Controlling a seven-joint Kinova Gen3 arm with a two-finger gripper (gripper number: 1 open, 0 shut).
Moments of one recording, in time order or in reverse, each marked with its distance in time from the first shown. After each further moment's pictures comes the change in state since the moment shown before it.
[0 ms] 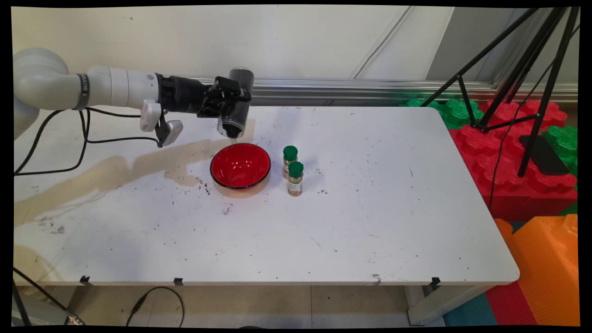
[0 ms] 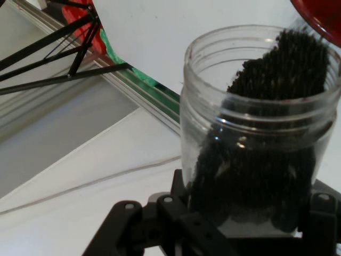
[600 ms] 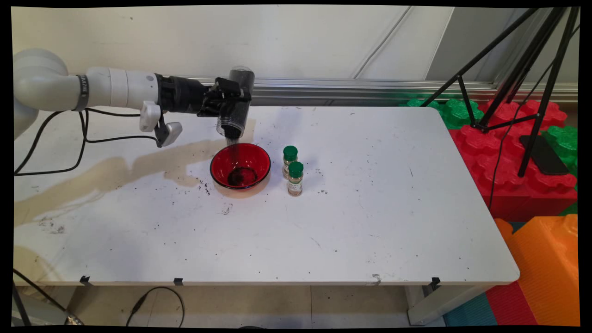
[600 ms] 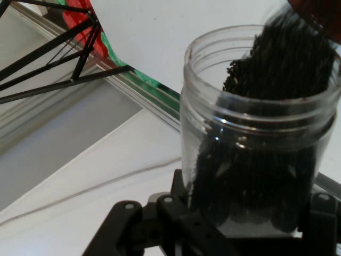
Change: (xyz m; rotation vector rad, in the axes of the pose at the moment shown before) arm 0.002 0.000 -0.001 0.006 -0.003 0.044
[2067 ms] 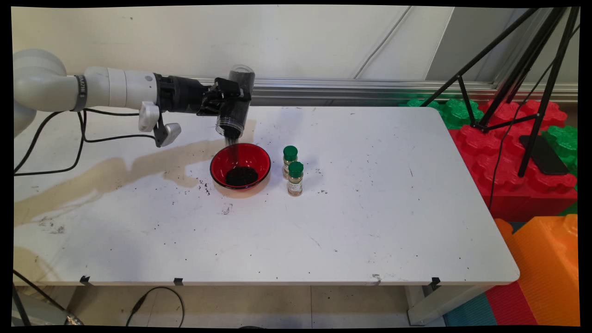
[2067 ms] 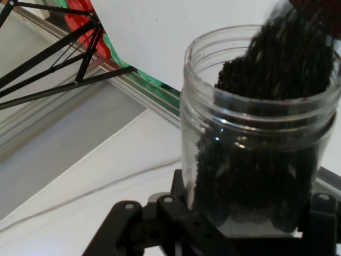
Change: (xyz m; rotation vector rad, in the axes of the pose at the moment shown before) arm 0.001 -0.002 -0.003 0.006 -0.004 0.029
